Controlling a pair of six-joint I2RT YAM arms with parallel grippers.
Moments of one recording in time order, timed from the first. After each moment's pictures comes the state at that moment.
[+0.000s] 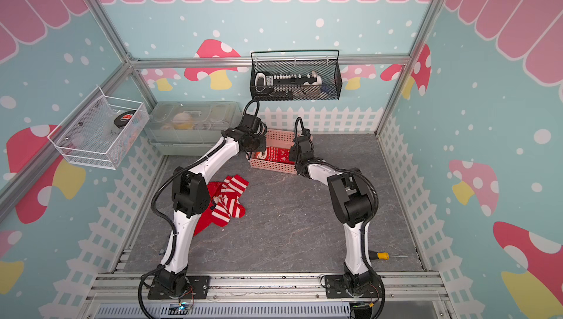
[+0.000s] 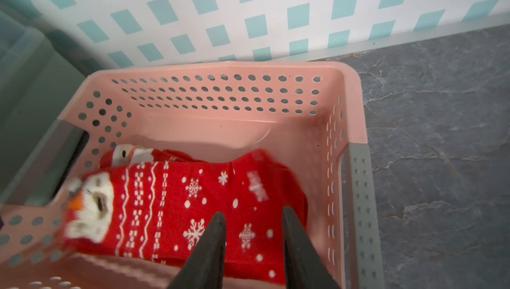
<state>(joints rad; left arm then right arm) -0.43 2.36 2.25 -0.78 -0.05 -0.34 0.39 2.05 1.39 0.11 0.19 0.40</state>
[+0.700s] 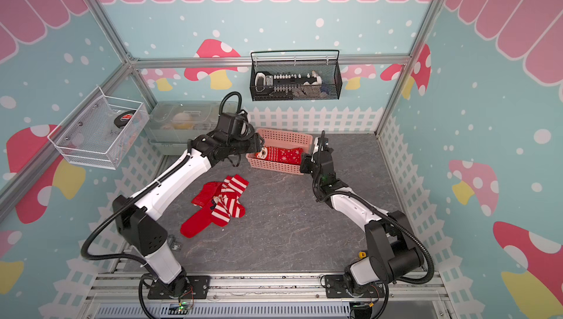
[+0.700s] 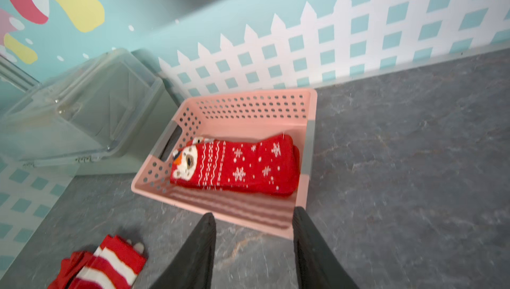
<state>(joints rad) -0.53 1.68 1.66 -0.64 -0.02 -0.46 0.39 1.44 0.84 0.26 0.11 0.42</state>
